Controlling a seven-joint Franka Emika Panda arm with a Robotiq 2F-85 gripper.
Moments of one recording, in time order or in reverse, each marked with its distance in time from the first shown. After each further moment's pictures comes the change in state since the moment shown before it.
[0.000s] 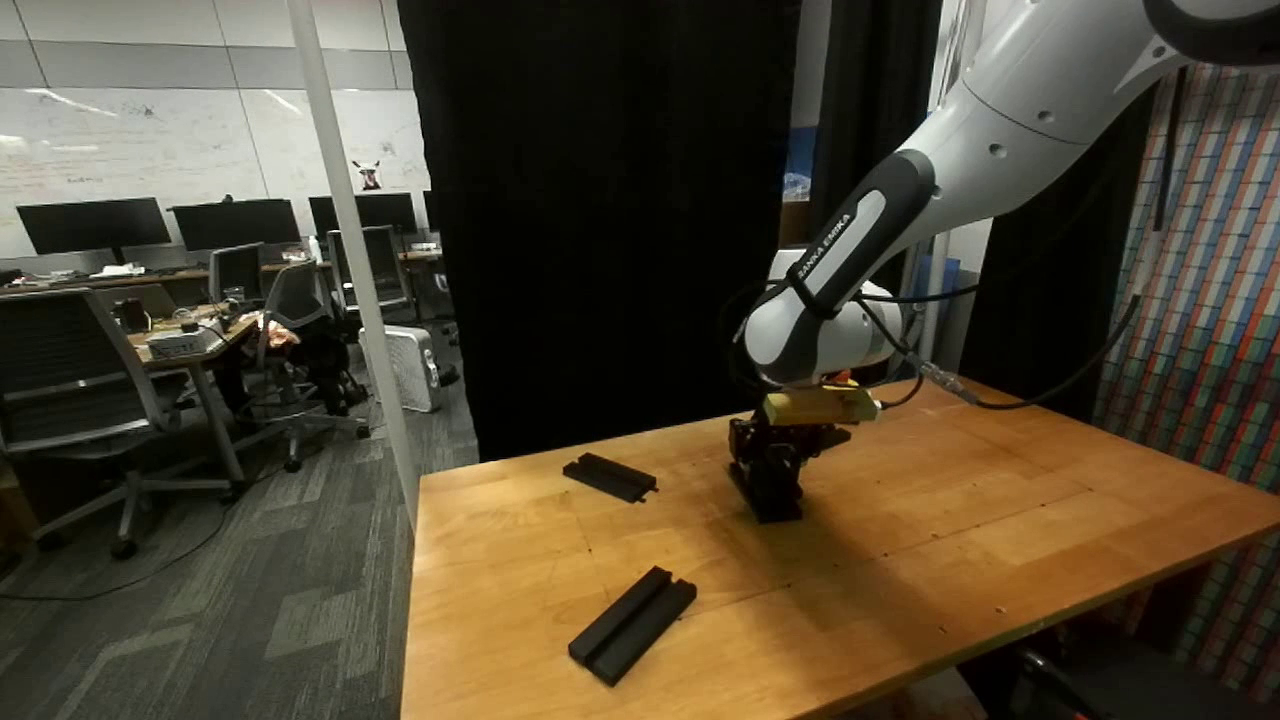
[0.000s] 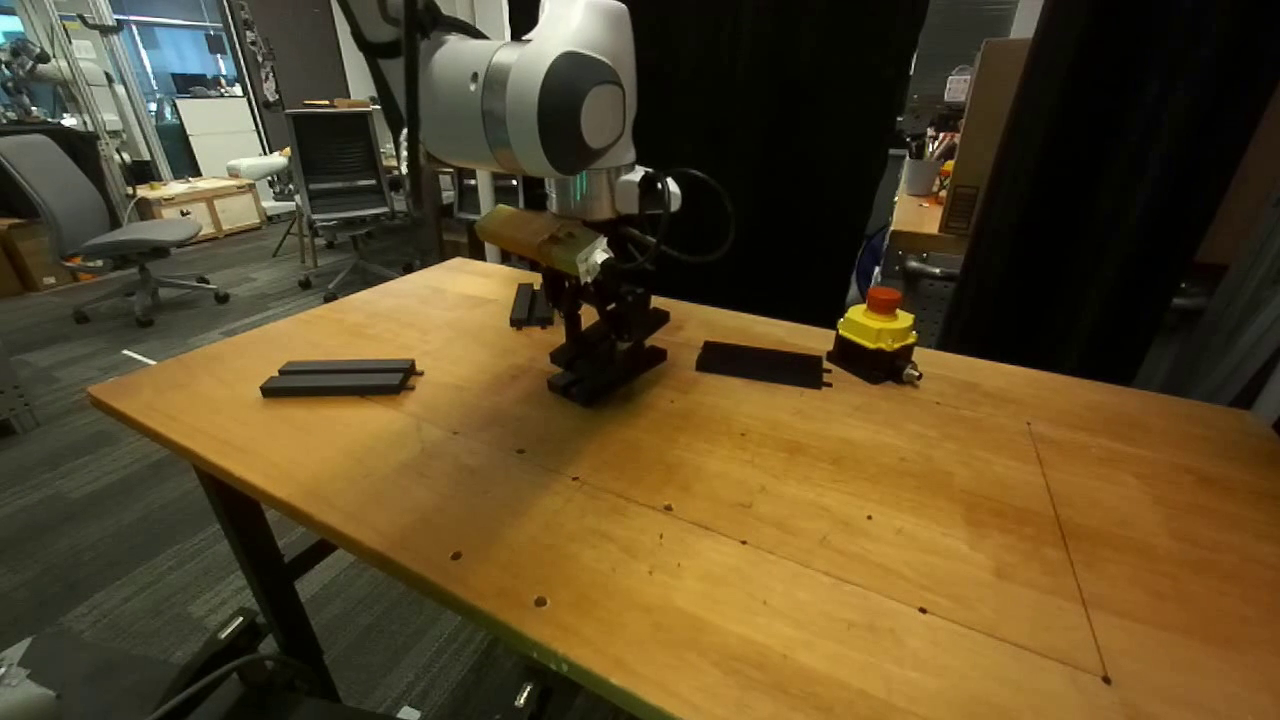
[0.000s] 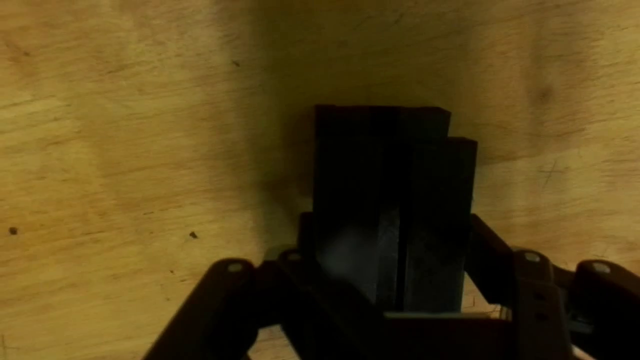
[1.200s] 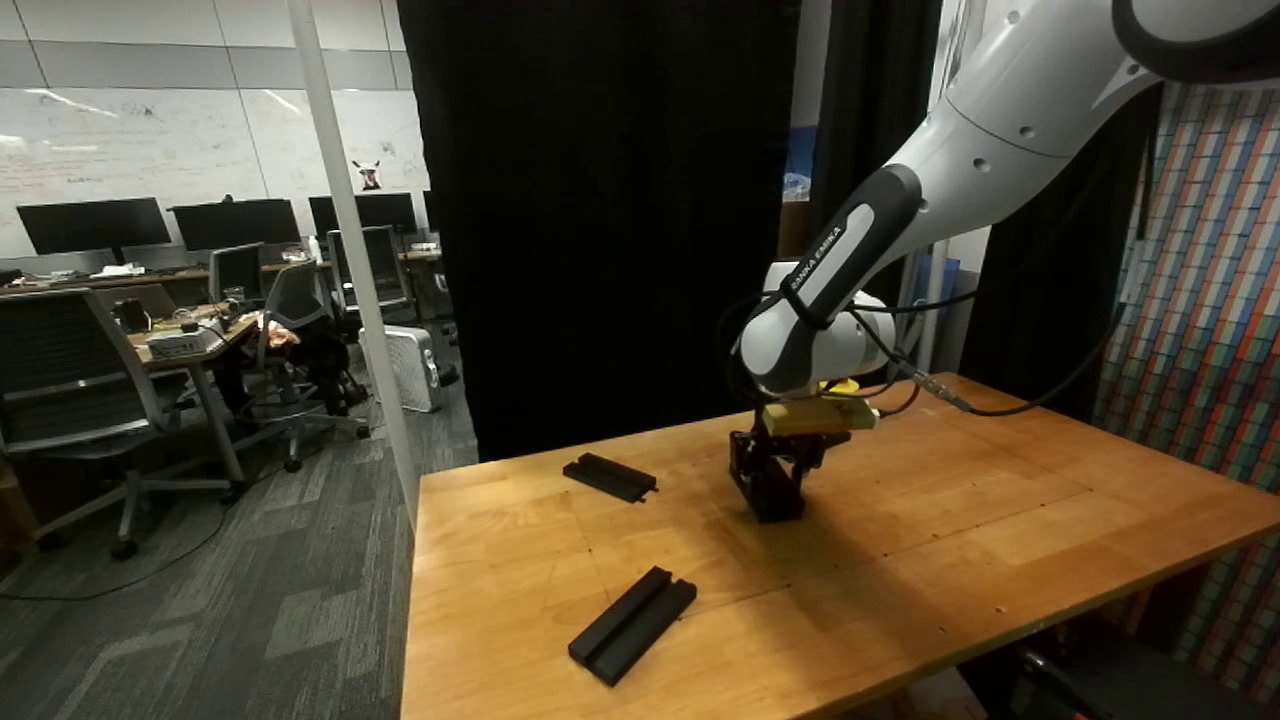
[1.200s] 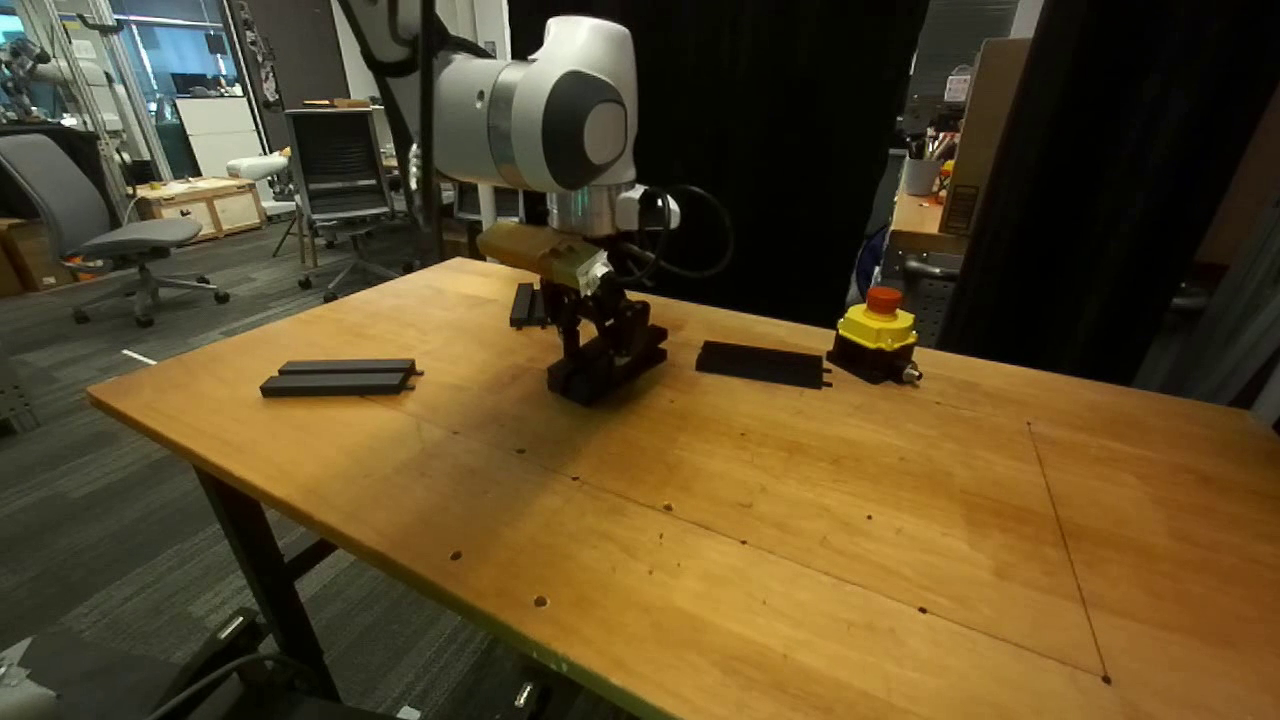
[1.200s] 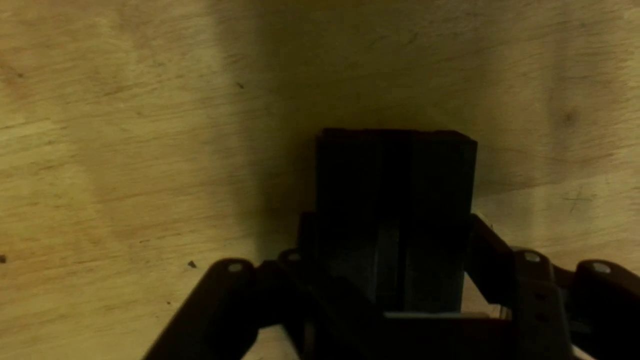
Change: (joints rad) arm 0.005 0.040 -0.004 0.020 0.000 -0.025 0.001
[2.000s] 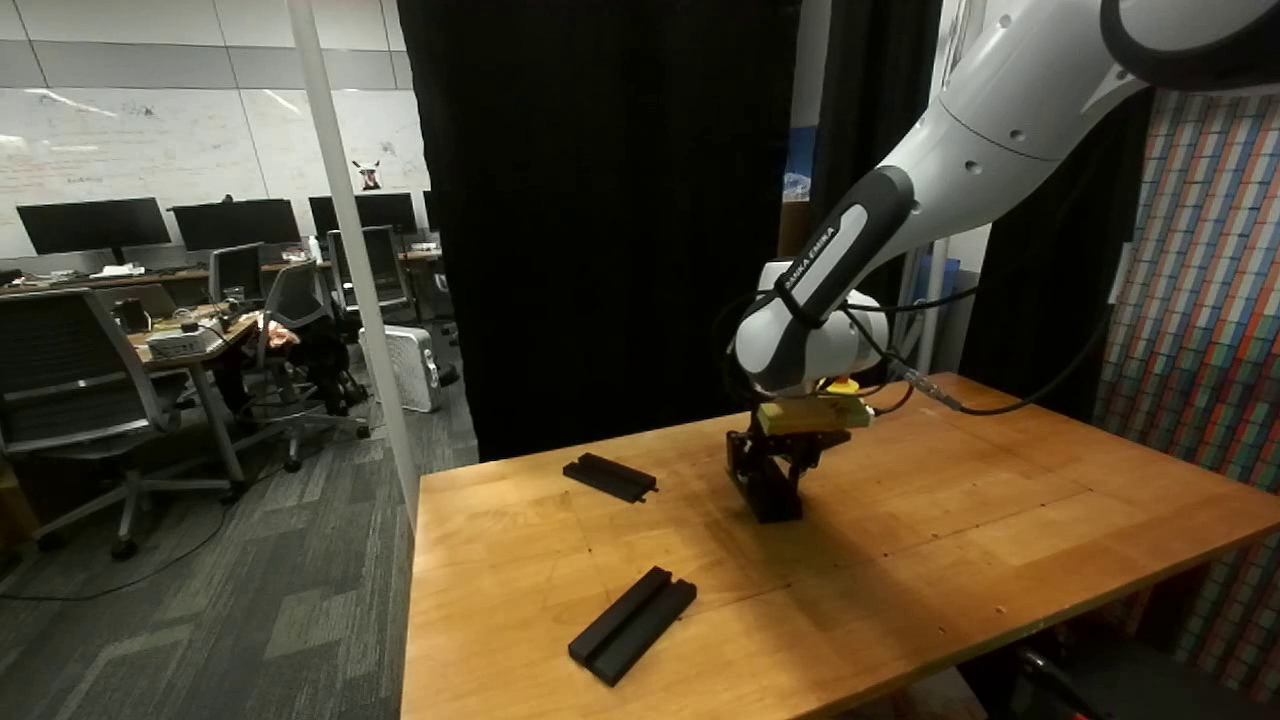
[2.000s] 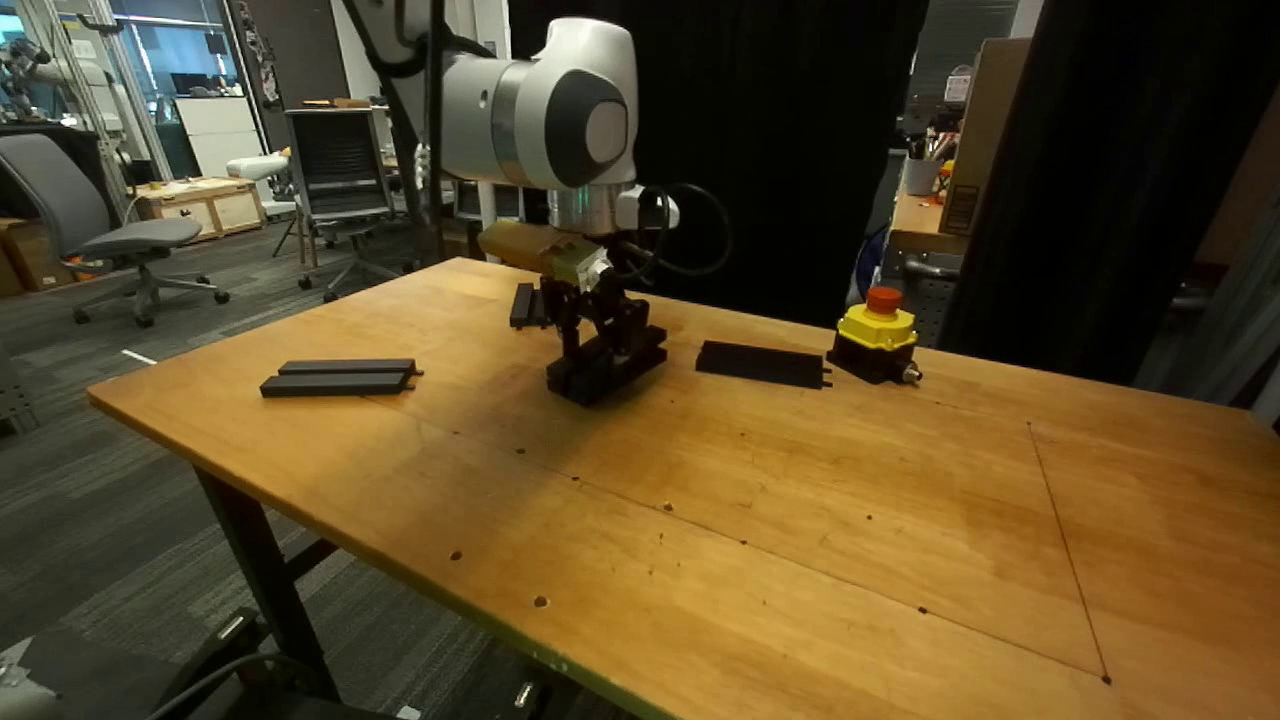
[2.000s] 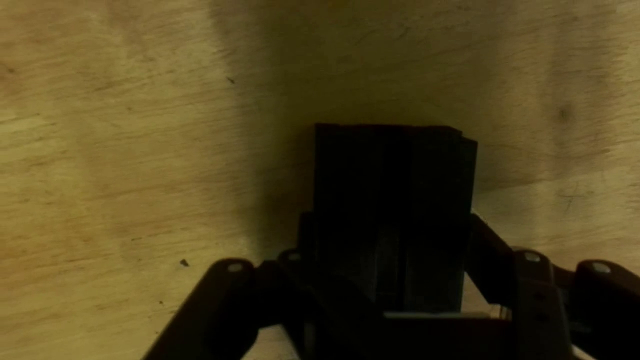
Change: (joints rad) arm 0.004 0.016 -0.001 0.029 0.000 -0.031 0.008
